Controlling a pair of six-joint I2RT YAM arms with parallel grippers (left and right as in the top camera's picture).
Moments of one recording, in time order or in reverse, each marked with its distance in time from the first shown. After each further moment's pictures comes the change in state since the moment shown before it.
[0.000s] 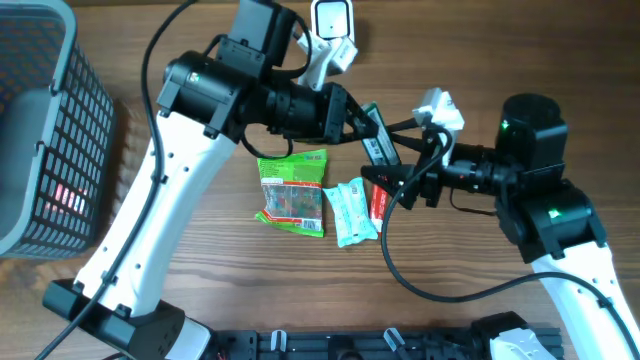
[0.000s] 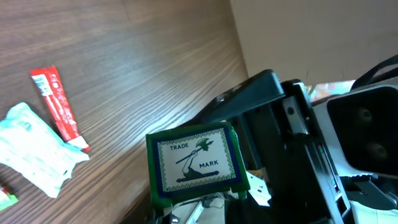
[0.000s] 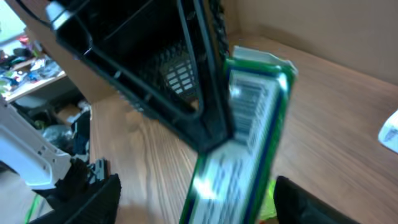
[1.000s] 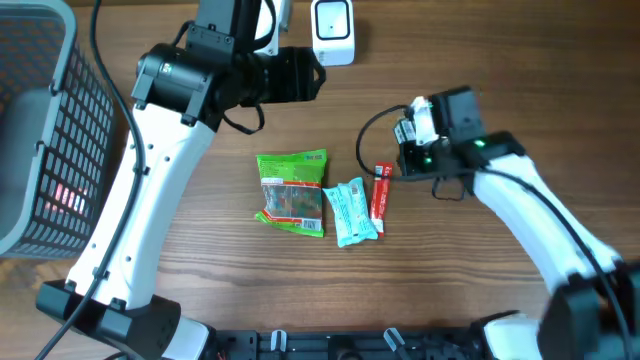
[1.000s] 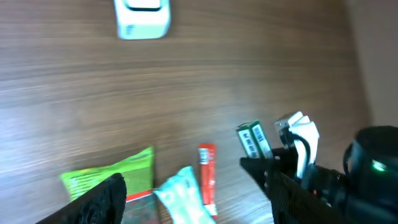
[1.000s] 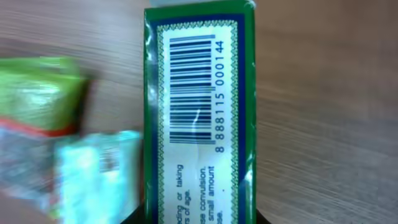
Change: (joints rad) left arm 0.106 0.002 0.000 0.101 -0.577 -0.010; right arm 0.030 0.489 0.012 -0.223 0.786 0.236
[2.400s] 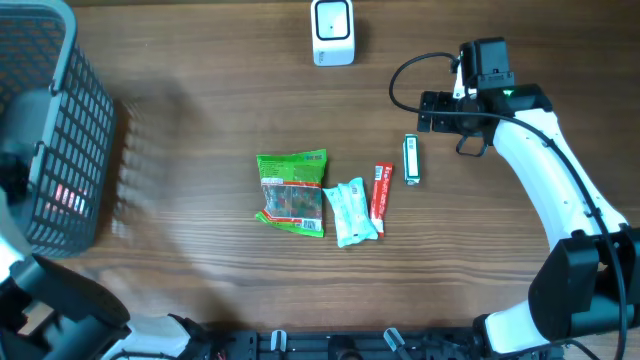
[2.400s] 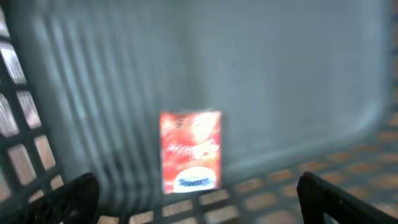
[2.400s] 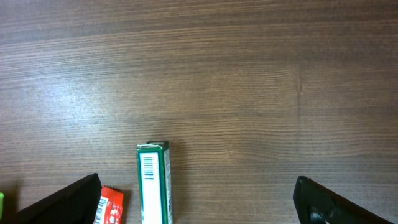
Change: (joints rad) left arm 1.165 0.006 -0.508 0.225 -0.240 -0.161; right arm -0.141 0.117 0.288 -0.109 0.205 0.056
